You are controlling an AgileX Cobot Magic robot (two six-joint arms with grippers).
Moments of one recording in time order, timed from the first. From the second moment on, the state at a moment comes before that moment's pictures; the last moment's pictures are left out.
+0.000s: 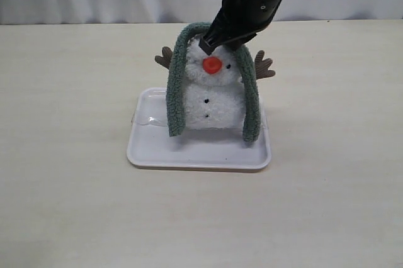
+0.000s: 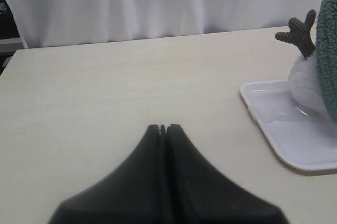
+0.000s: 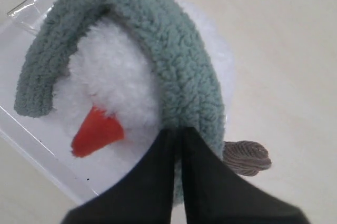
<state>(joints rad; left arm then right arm) -0.17 0.00 0.00 0.10 0.34 -0.07 0.52 1.89 -1.71 -0.13 1.07 -0.17</state>
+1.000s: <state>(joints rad) -0.17 0.00 0.00 0.10 0.34 -0.07 0.52 1.90 -1.71 -0.16 0.98 -0.12</state>
